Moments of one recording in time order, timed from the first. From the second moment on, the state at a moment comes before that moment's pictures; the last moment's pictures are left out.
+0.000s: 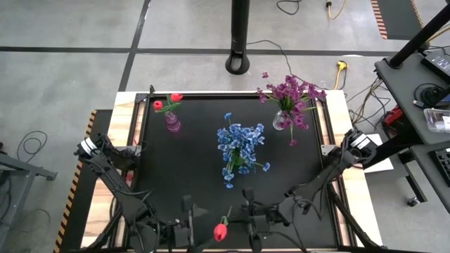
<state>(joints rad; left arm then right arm) -0.88 1.72 1.38 0.31 -1.00 0.16 0.65 1.80 1.24 0.66 0.47 -0.35</state>
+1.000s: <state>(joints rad) -0.82 1.72 1.38 0.31 -0.98 0.17 0.64 1.79 1.24 0.66 0.47 -0.31</state>
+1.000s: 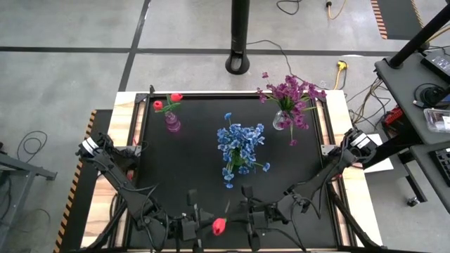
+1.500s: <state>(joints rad) -0.85 1.68 1.49 0.15 -1.18 0.26 0.67 1.75 1.37 0.35 0.56 -0.21</state>
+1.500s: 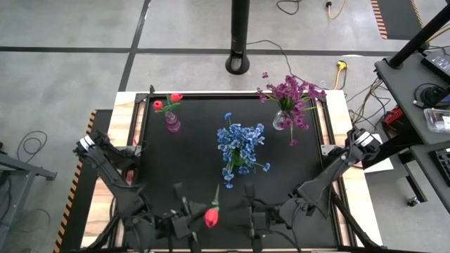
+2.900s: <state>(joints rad) 0.05 1.11 1.89 -0.77 -0.84 0.25 0.65 1.69 1.52 -0.05 0.58 -0.12</state>
